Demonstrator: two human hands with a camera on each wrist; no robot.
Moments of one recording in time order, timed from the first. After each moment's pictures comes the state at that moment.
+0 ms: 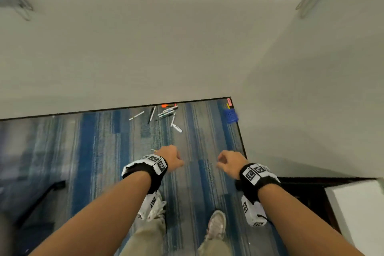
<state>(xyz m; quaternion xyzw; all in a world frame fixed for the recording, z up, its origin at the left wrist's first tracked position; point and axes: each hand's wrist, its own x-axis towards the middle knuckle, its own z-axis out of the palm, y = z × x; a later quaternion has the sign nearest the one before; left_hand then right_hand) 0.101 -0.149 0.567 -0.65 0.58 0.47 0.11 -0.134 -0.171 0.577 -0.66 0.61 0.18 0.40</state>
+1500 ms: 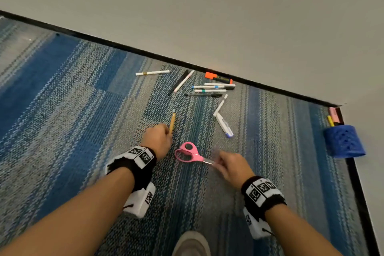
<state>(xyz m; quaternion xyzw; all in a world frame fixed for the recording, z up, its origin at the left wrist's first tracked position) 0.229 -0.236 -0.098 -0.83 0.38 0.34 -0.21 -0.016 -0.309 -0.097 -0.88 0.40 0.06 0.24</state>
